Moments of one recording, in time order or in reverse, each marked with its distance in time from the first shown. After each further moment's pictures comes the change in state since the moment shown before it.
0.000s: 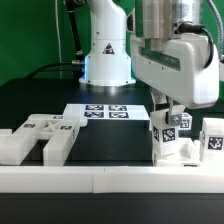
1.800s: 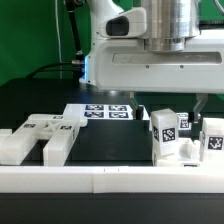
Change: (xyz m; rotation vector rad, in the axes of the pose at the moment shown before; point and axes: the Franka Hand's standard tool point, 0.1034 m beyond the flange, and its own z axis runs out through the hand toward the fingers) arm 0.005 -0.001 0.000 -0.004 0.016 -1.138
